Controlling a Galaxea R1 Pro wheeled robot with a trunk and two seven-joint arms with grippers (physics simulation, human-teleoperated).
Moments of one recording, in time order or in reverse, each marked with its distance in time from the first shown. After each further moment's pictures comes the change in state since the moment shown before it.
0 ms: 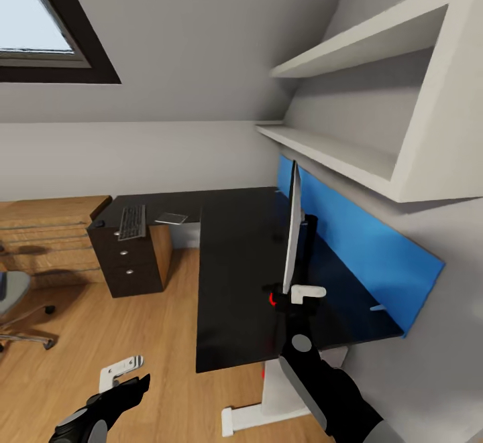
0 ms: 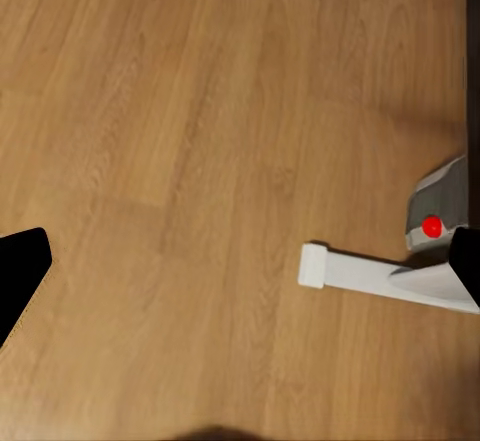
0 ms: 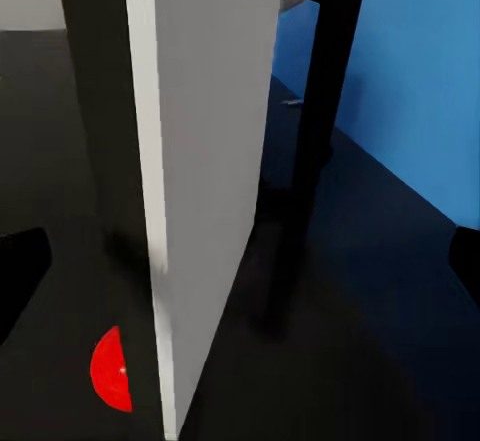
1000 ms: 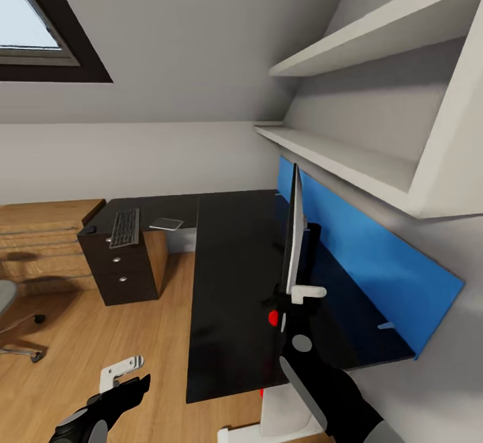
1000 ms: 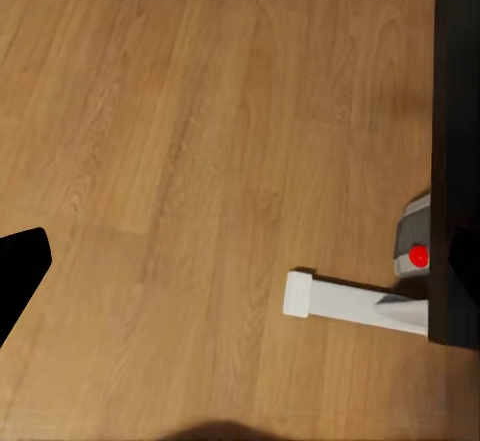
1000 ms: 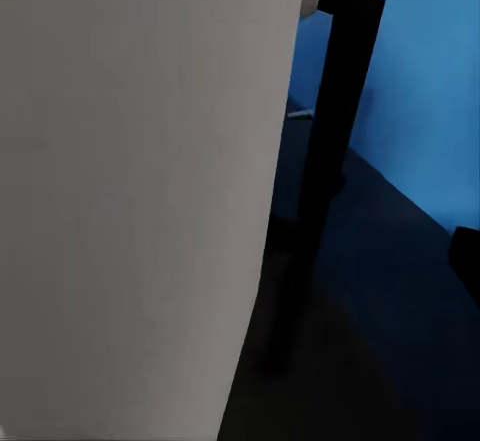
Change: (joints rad) left arm 0.000 0.000 -0.002 0.002 -0.002 0.000 -0.003; right arm 0.000 -0.001 -0.001 0.001 0.000 0.000 0.000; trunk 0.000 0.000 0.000
